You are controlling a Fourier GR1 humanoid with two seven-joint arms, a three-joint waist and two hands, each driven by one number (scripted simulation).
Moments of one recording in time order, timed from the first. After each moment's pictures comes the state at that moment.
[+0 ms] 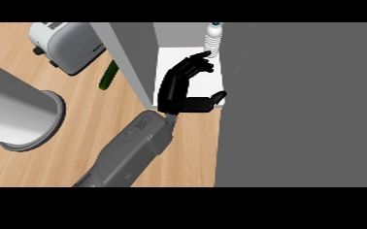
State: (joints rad) left arm -0.72 0.00 -0.55 -0.85 0.79 0.27 -0.59; right arm 1.11 -0.32 0.33 -2.50 -0.07 0.33 -0.52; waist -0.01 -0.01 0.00
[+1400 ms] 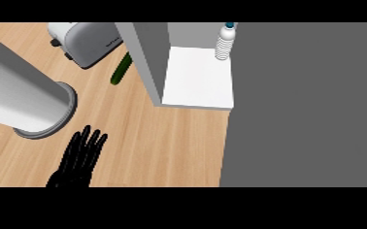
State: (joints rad) left arm 0.19 0.60 -0.61 -1.66 0.80 0.09 -0.77; right arm 0.93 -0.57 0.52 -2.50 0.04 0.42 -0.45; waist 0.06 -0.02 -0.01
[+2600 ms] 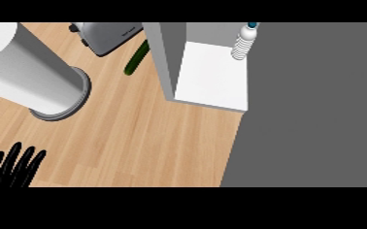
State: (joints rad) left arm 0.39 0.91 -0.42 -1.70 0.89 -0.23 -0.90; right arm 0.39 -0.52 0.62 -2.49 0.01 0.39 -0.07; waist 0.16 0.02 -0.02
